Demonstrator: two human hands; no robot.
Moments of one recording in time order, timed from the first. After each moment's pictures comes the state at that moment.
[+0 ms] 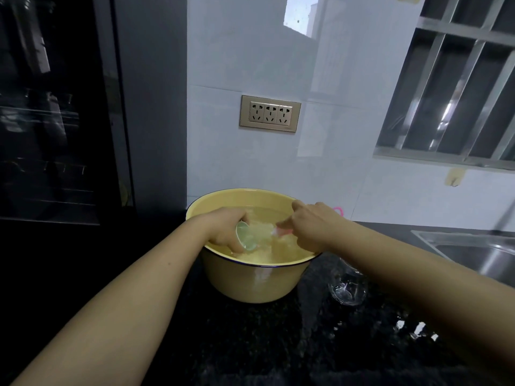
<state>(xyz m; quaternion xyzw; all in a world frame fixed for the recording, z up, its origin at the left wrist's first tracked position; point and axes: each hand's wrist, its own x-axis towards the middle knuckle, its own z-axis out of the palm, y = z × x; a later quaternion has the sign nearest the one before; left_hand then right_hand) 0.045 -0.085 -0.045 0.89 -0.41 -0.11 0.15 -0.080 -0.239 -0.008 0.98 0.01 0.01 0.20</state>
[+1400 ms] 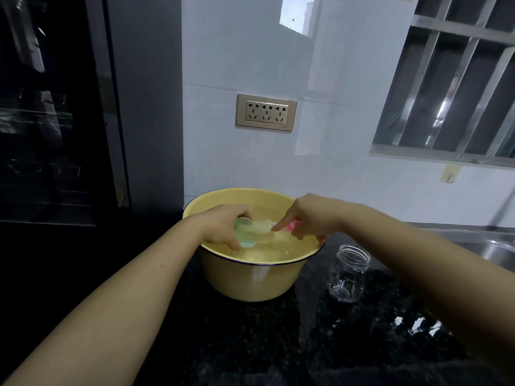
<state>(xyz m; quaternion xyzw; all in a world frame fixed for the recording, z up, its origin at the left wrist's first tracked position) 0.051 -0.083 -0.049 0.87 -0.45 -0.09 0.20 -0.075 -0.260 0.010 1.00 0.00 -0.07 -0.02</state>
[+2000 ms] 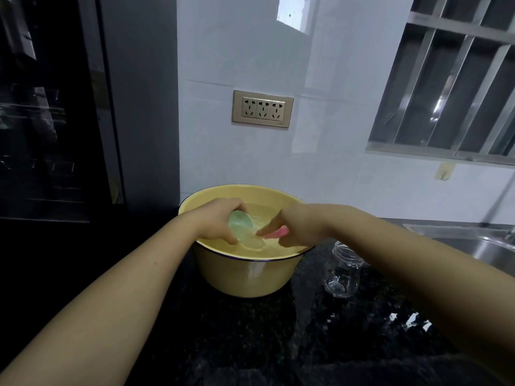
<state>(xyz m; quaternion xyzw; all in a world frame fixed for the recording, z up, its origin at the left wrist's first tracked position) 0.052 -0.083 -0.050 0.87 -0.44 -0.06 0.22 -0.091 -0.223 0.014 0.99 0.01 -0.13 0.06</state>
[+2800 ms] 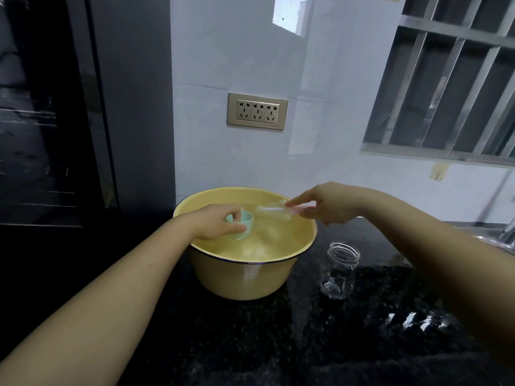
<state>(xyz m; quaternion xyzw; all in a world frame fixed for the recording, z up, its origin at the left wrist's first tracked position) 0.042 -0.083 -0.044 0.87 -0.42 -0.10 0.24 -0.110 -0.269 0.041 1.00 -0.08 -0.03 -0.03</state>
